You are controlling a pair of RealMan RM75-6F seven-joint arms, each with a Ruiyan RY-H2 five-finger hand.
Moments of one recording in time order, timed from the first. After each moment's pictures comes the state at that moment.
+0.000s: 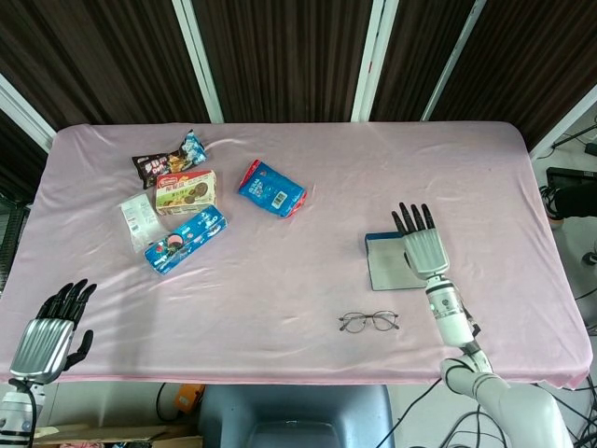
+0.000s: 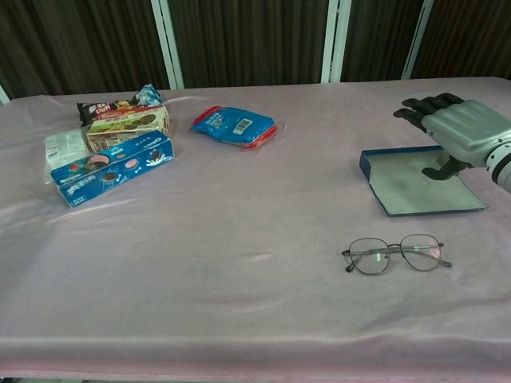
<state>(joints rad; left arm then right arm) -0.14 -1.14 0.01 -1.62 1.52 1.40 0.16 0.63 -1.89 0.19 -0.53 -1.41 1.08 -0.21</state>
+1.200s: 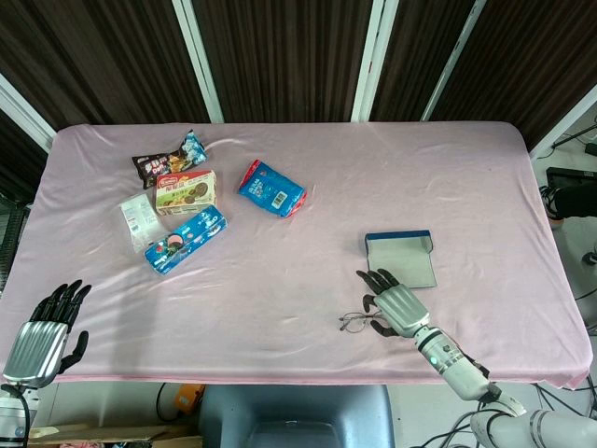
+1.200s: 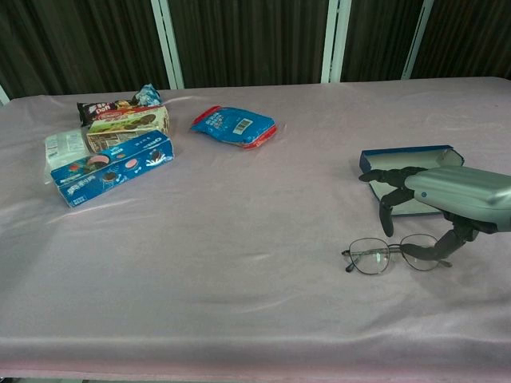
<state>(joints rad) -0.12 -1.13 0.01 -1.62 1.55 1.44 0.13 0.54 -1.46 -0.01 -1.42 -1.45 0.96 -0.16</state>
